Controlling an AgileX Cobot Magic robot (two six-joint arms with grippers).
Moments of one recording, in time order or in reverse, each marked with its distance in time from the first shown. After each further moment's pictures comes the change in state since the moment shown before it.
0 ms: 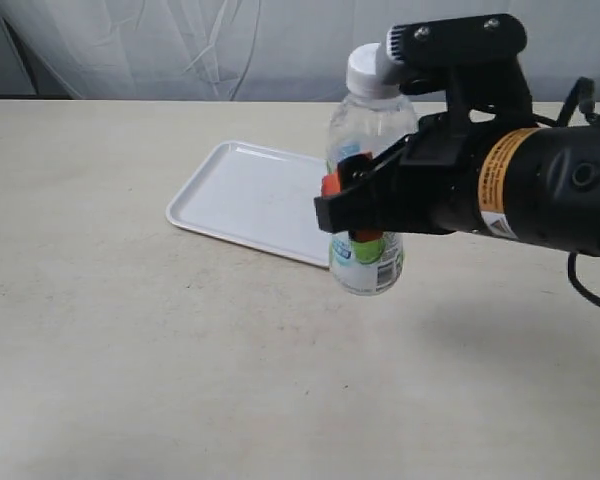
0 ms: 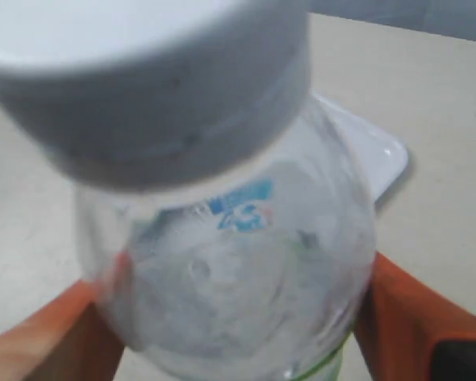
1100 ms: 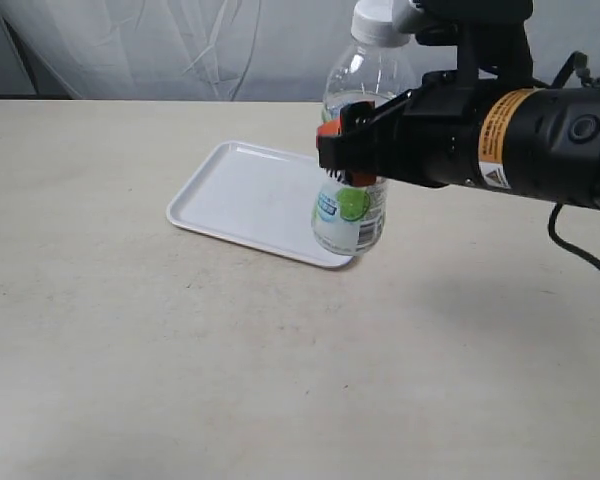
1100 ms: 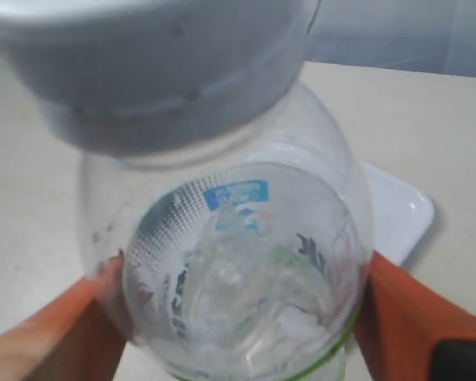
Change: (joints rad) left arm 0.000 0.000 0.000 0.000 0.000 0.000; right arm -0.165 0.076 -0.025 -0.015 -0.241 0.038
